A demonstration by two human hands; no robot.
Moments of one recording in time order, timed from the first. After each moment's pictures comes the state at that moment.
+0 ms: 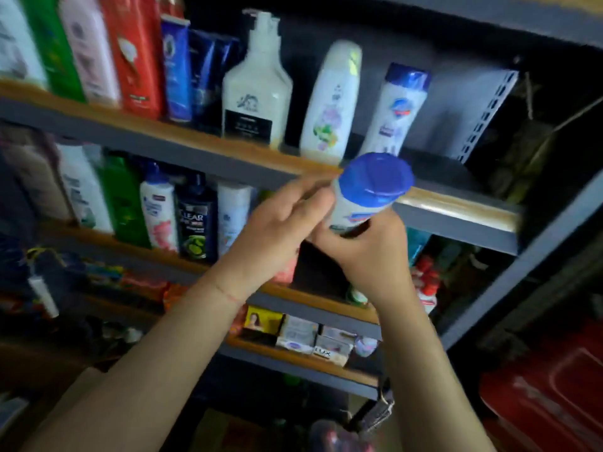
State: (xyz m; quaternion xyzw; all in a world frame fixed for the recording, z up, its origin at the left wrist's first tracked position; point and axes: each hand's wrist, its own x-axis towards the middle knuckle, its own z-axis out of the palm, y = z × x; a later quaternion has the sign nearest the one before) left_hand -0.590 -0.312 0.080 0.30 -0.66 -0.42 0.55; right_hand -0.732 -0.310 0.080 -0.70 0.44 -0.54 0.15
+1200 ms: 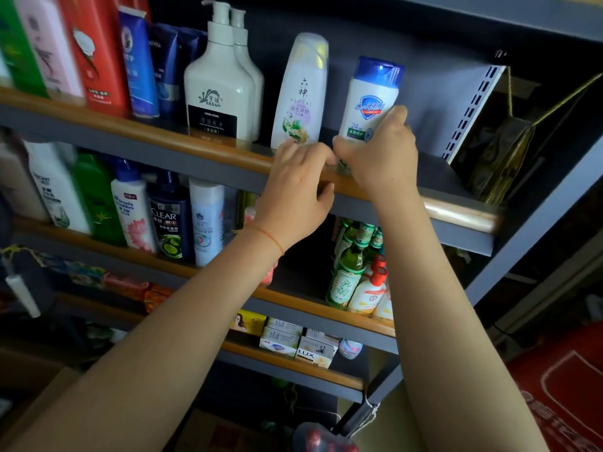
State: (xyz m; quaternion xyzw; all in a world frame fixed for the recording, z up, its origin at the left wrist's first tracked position) left_hand -0.658 -0.398 0.081 0.40 -0.75 0.11 0.51; right_hand -0.780 -0.409 0.151 -0.62 0.64 -0.46 -0.02
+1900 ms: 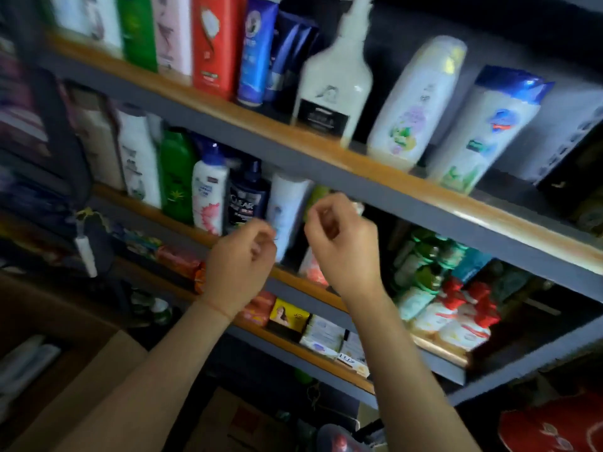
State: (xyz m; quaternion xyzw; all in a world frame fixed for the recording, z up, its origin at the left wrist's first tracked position) left_hand -0.500 -0.347 -0.042 0.56 -0.62 -0.10 0.55; right_hand -0.656 -0.361 0.035 -0.77 0.43 -0.48 0.05
